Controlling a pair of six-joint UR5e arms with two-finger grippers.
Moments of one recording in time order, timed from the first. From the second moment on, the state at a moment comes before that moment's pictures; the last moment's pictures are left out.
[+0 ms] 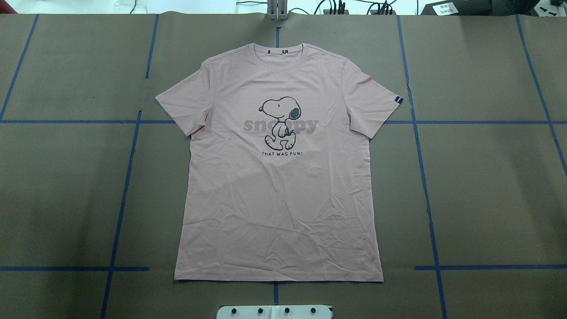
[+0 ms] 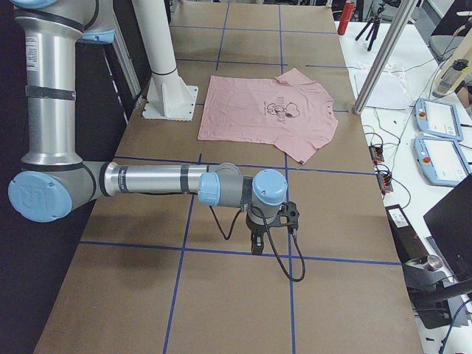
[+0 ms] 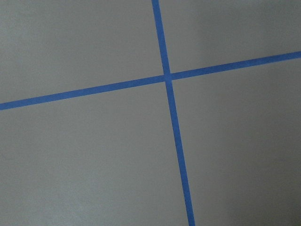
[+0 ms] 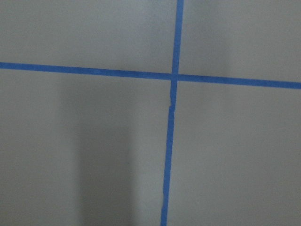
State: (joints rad) left arm -1.54 -1.64 -1.55 -1.49 -2.35 0.20; right arm 1.54 -1.57 1.69 -1.67 2.37 -0.06
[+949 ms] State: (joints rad) left arm -1.49 -1.83 -1.55 -1.76 -2.45 0.15; right arm 1.21 -1.21 1.48 -1.30 2.35 0.47
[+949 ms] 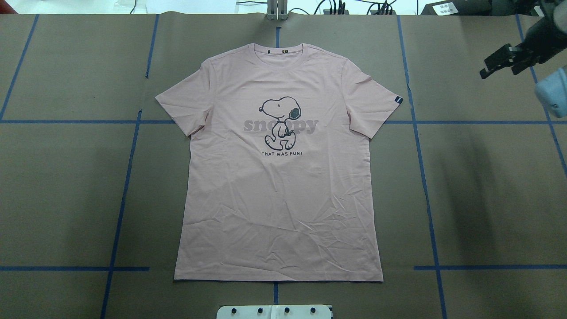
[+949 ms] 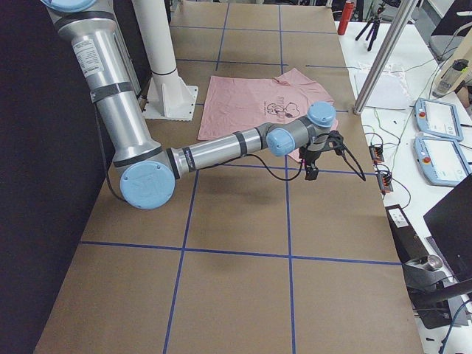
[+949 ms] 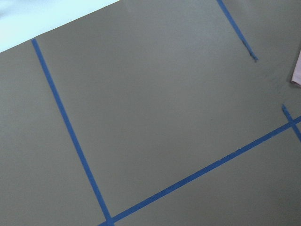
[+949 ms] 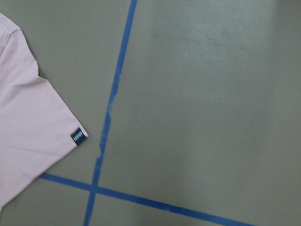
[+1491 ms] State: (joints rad) left arm -1.39 -1.85 -1.45 -1.96 -2.41 -0.04; right arm 1.03 -1.01 1.22 -1.07 2.19 0.71
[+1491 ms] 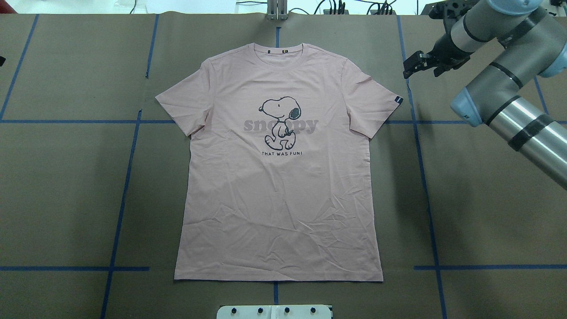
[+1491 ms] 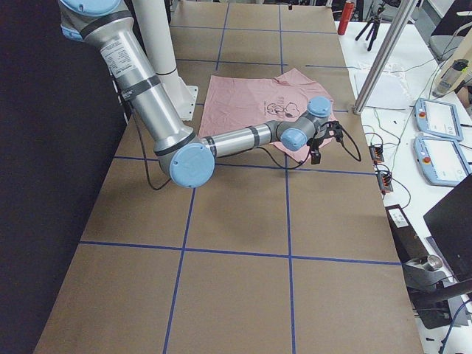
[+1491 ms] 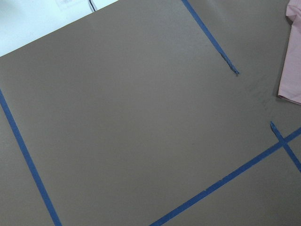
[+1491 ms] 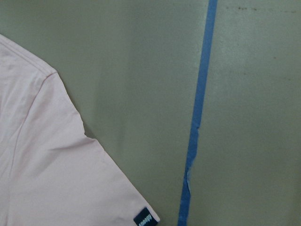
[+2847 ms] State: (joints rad) left arm -1.36 -1.85 -1.44 -2.02 -2.41 -0.18; right arm 0.93 -0.97 1.12 -1.07 2.10 0.71
